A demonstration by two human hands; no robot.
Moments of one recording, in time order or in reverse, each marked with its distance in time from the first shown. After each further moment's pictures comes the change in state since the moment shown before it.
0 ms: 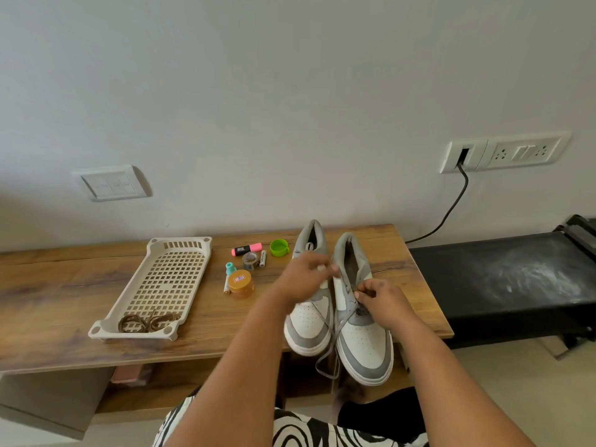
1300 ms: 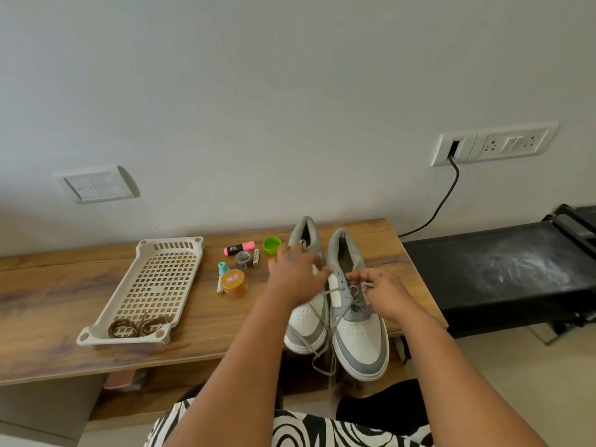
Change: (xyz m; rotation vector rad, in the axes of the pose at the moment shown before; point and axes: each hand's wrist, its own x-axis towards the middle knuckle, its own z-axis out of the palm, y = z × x) left_hand 0.012 -0.004 0.005 0.751 0.126 -0.002; right_hand -0.002 -0.008 -0.016 0.005 -0.073 -0.003
